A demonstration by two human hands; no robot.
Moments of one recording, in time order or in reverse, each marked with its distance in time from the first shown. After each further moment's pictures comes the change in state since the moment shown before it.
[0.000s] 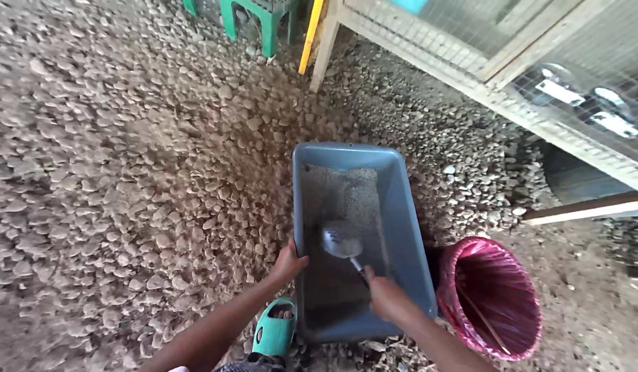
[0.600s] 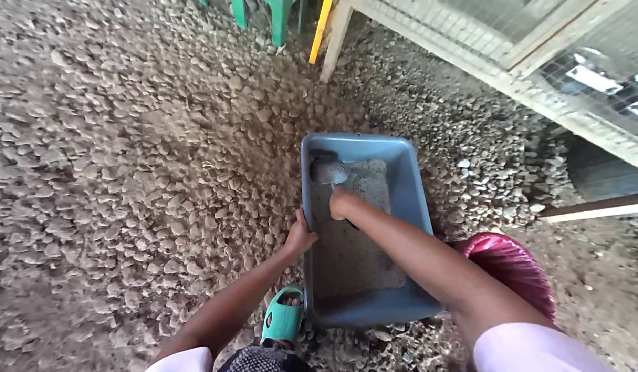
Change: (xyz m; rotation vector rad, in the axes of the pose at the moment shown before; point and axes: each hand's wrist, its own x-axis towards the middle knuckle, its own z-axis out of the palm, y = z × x) left_hand 0.009 0.043 -0.016 0.040 0.024 -0.040; right_hand 0.056 -0.137 -0.127 -0.233 0.090 -0.128
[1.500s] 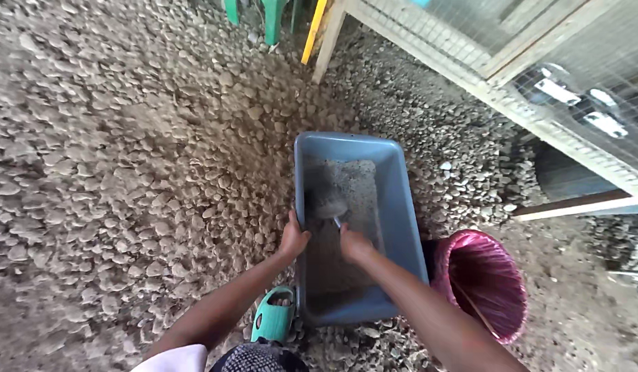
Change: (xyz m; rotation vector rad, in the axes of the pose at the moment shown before) left_hand -0.002 -0.010 0.017 -0.096 0.071 0.026; right_hand -0.048 0.043 0.085 0.232 -0.015 0.114
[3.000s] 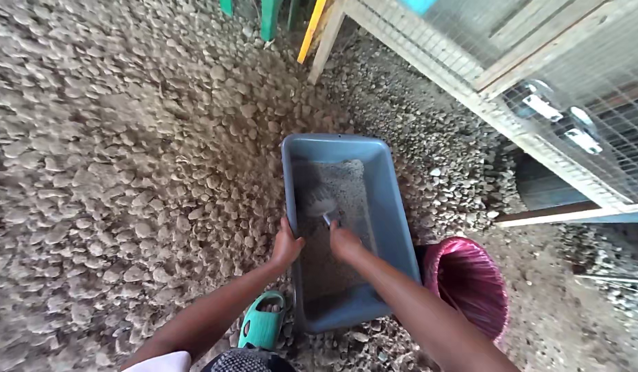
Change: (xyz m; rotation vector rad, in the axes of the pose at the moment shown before) left_hand 0.001 -0.003 0.006 -0.025 0.005 -0.069; right_hand 0.062 0.013 0.024 -0.061 0.169 -0.091
